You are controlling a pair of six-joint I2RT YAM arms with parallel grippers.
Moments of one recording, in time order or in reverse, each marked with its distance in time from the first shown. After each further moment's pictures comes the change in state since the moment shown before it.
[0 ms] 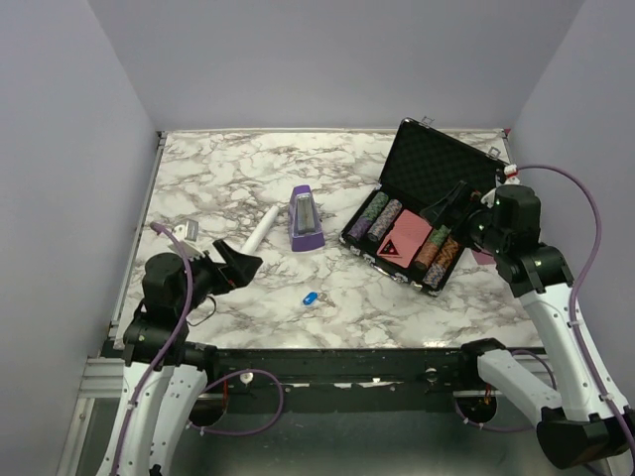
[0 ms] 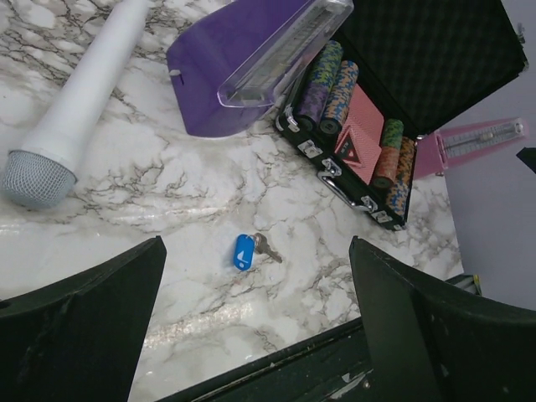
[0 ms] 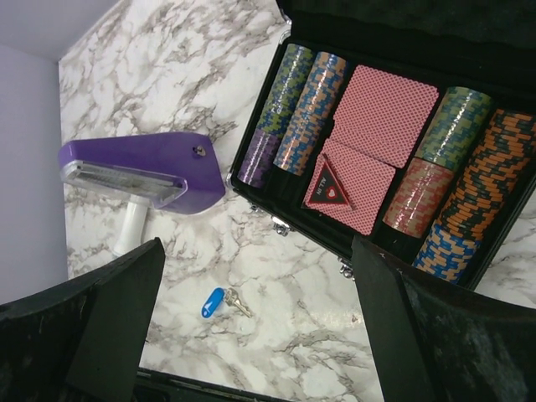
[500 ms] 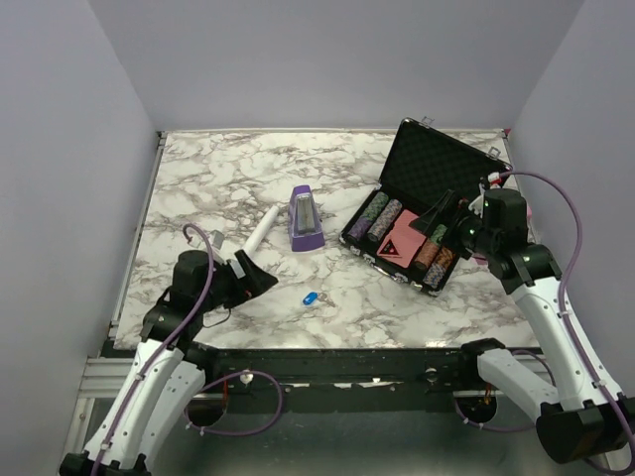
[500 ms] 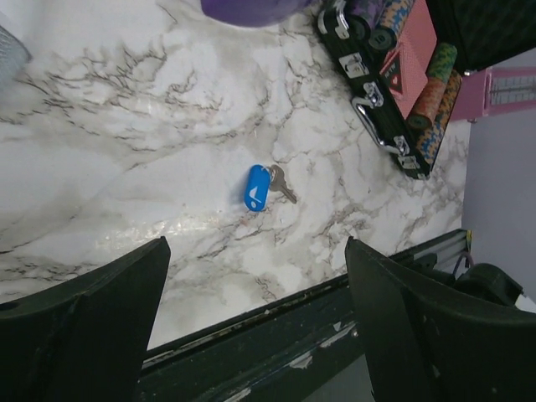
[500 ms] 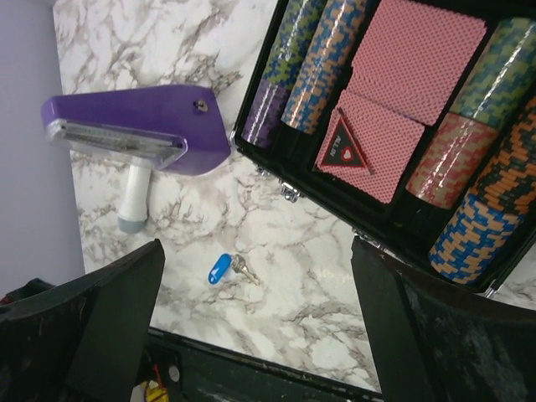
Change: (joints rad) left arm -0.078 0.085 -0.130 0.013 0.006 -0.116; right arm 0.000 0.018 -0.052 0.008 -0.076 0.029
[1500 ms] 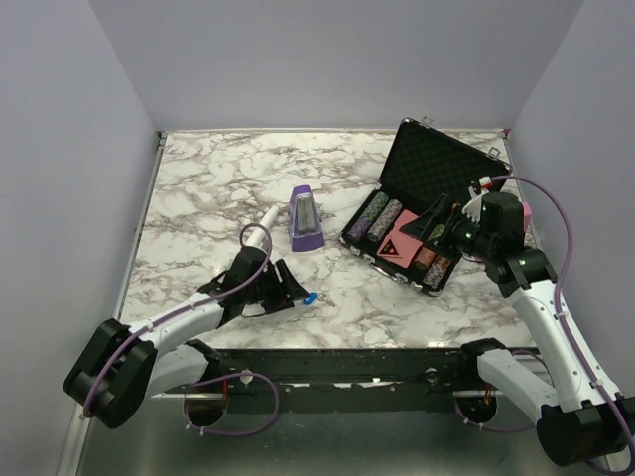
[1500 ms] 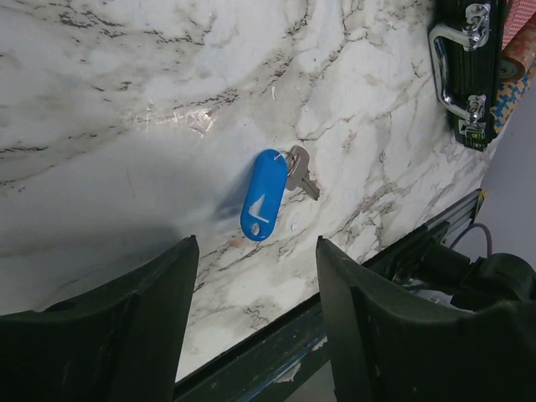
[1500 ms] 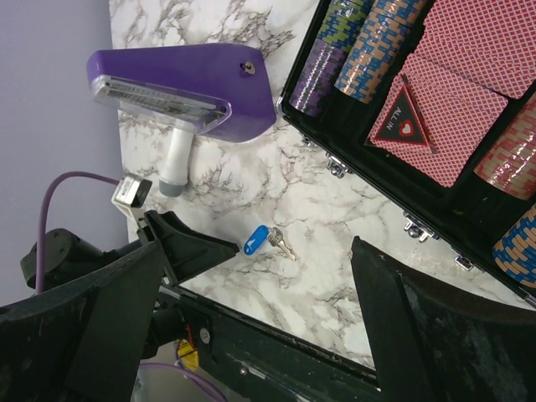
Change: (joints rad) left arm -0.334 0.584 -0.163 0.571 -0.024 -0.259; right arm 0.000 -0.017 -0.082 0.079 -0.185 0.058
